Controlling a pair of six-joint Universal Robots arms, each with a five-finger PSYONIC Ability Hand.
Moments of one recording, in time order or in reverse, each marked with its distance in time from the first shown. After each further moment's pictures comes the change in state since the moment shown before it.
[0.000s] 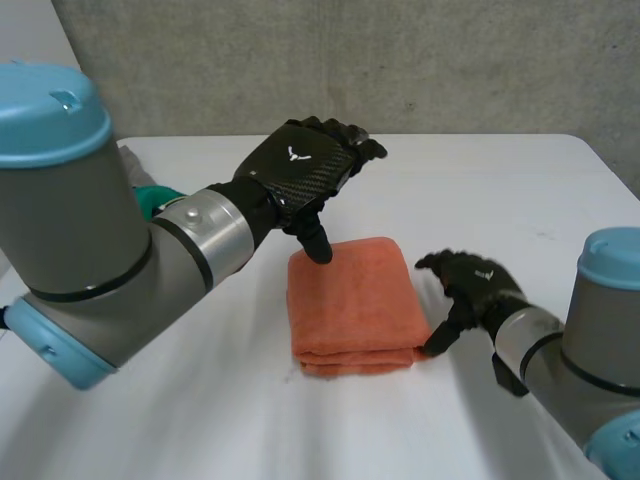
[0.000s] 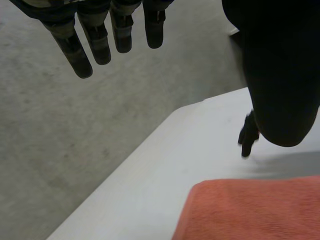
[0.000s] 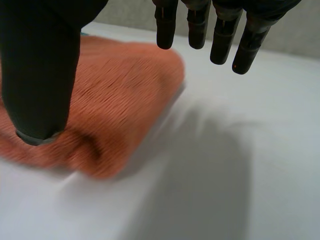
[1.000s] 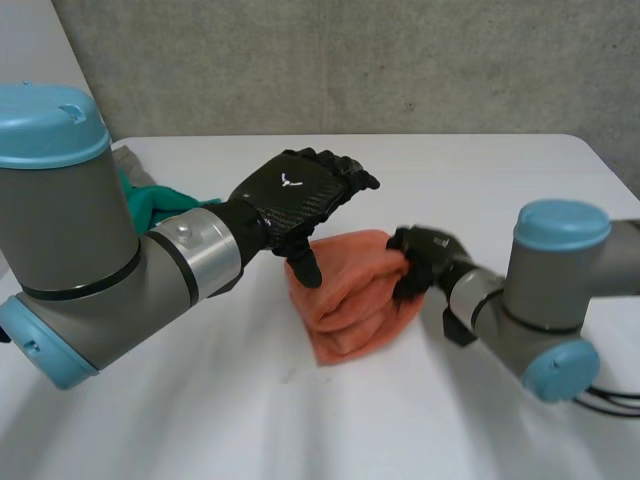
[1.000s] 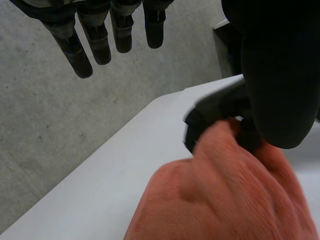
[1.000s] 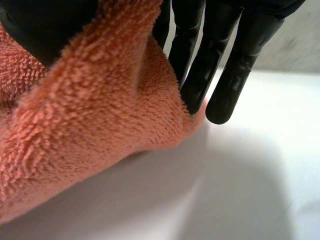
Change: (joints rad) left arm 0.049 -0.014 -0.045 -0.032 0.074 -0.002; right arm 0.046 0.289 -0.363 -0.029 -0.069 0.161; left_hand 0.000 0.000 0.000 0.000 0.000; right_hand 0.686 0.927 0.951 0.955 0.869
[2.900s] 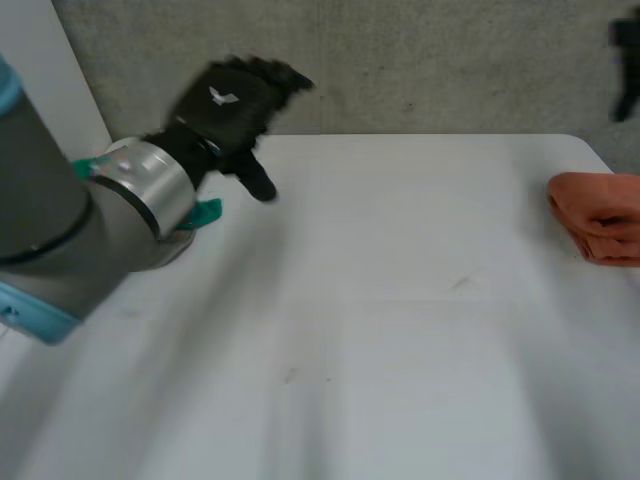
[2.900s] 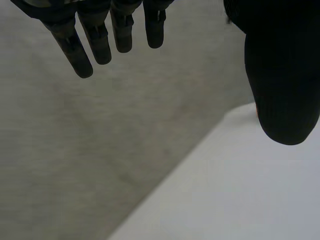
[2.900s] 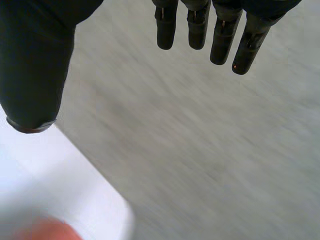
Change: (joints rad) left arm 0.099 0.082 0.017 0.158 -0.150 -0.011; right arm -0.350 0.165 -0.966 0.372 0.139 -0.760; left_hand 0.000 0.000 0.000 0.000 0.000; right_hand -0.684 -0.925 -0.951 -0.954 -0.869
